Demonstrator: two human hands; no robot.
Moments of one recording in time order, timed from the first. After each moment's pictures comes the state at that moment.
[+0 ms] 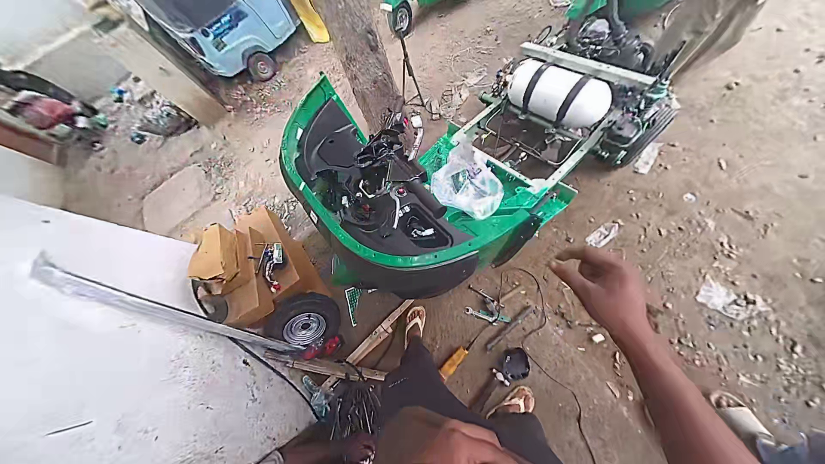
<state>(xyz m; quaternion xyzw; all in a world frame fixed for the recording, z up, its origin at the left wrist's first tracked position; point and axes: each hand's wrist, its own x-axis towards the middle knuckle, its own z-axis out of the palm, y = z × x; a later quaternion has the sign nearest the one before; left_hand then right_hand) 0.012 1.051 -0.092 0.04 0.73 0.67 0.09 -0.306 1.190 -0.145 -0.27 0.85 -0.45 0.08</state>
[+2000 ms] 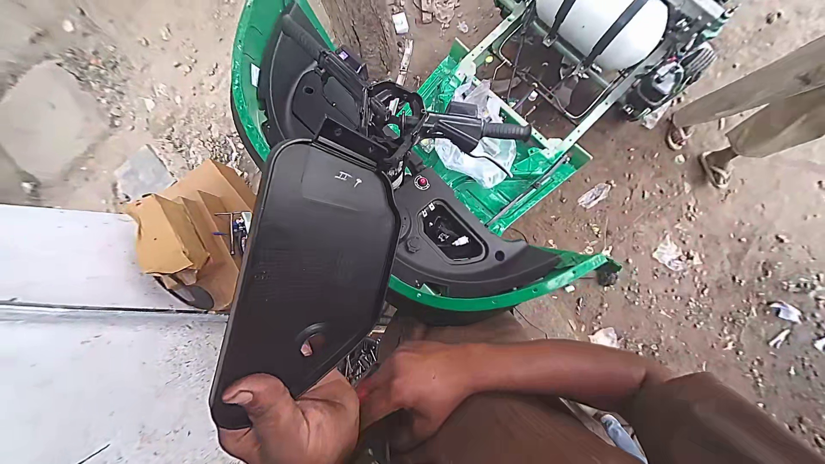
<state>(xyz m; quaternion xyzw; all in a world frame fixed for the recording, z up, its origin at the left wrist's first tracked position) -0.070 0.748 -0.008 -0.31 0.52 0.51 -0.61 -0.176 0.832 -0.072 -0.73 0.31 -0.40 0.46</state>
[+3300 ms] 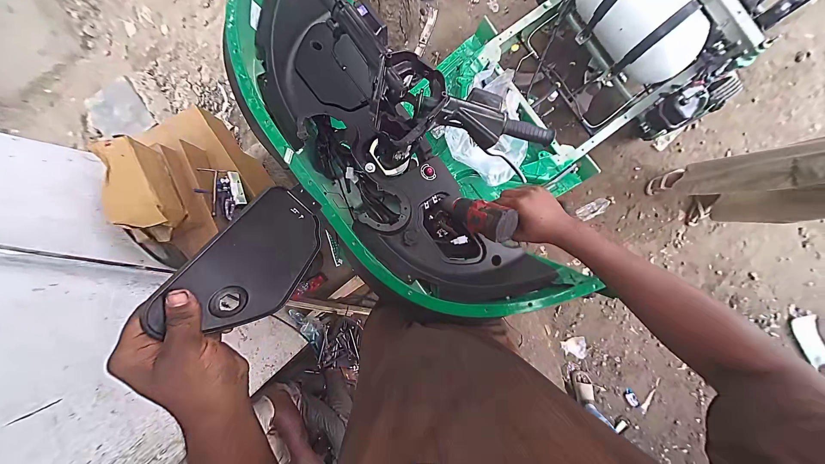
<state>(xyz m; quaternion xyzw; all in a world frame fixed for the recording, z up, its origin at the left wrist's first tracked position) 0.009 0.645 -0.052 -0.57 0.59 0.34 -0.46 -0.450 0.847 -0.188 -0.69 0.68 -0.14 0.20</state>
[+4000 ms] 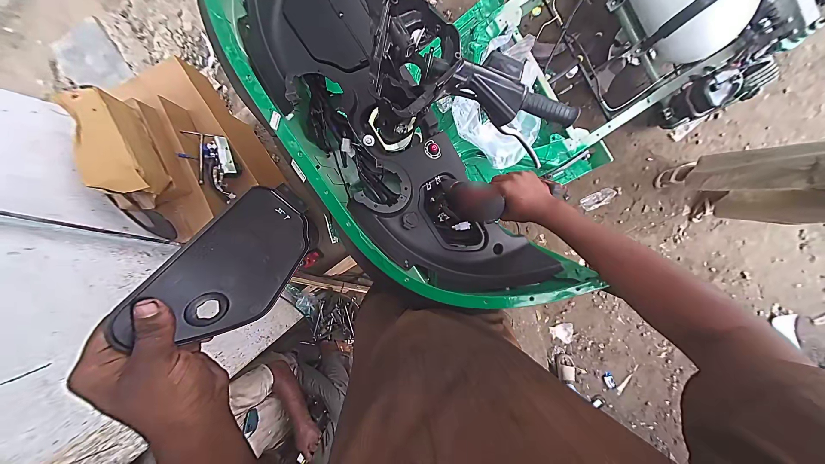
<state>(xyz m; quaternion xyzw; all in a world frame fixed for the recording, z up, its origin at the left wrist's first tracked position) 0.045 0.662 -0.058 -0.62 0.57 0.34 -0.42 -0.453 0.821 -0.250 -0.69 0.68 -0.03 0.26</state>
